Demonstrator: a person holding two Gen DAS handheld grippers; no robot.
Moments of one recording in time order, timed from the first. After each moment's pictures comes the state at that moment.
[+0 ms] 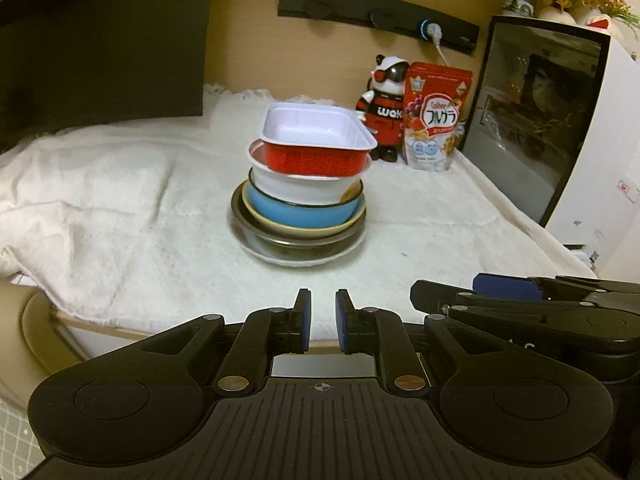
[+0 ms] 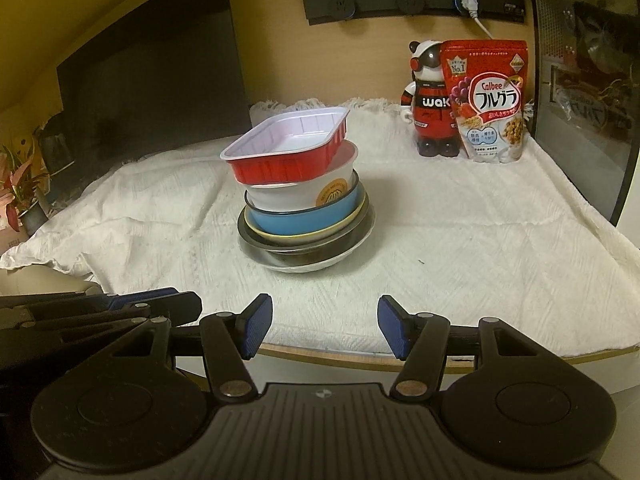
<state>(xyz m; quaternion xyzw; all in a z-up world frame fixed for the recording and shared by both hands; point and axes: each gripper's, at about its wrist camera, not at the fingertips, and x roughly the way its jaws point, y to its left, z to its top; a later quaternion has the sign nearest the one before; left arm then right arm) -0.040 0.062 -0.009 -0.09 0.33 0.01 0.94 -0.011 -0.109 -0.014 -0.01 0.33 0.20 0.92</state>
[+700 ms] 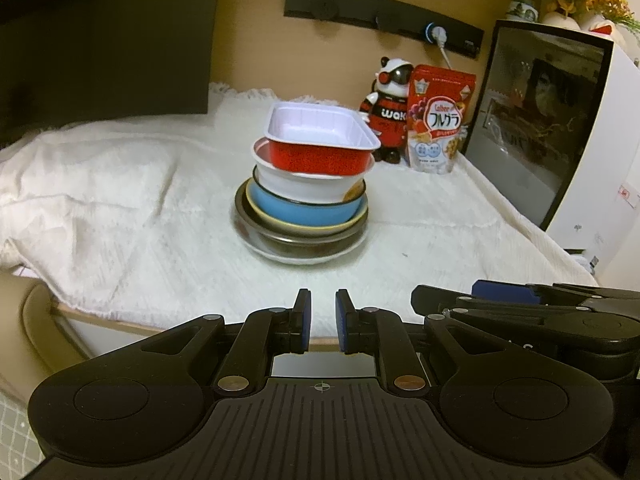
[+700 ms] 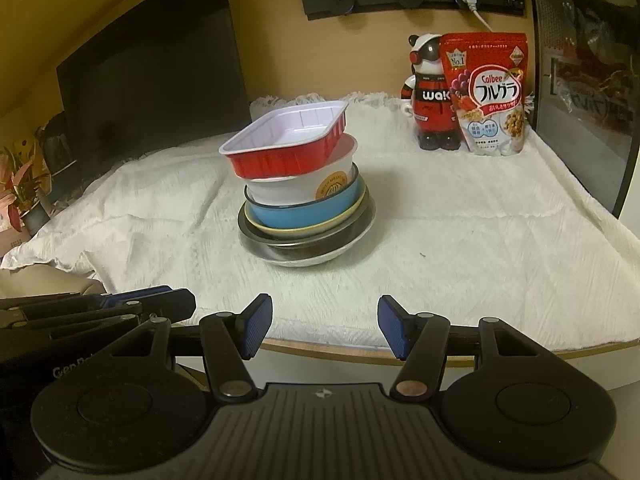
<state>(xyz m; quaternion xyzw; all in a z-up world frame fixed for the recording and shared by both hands) -0.044 0.062 -0.008 -0.10 0.33 0.01 0.94 -0.010 -0.112 -0.019 0.00 0.34 0.21 0.92</state>
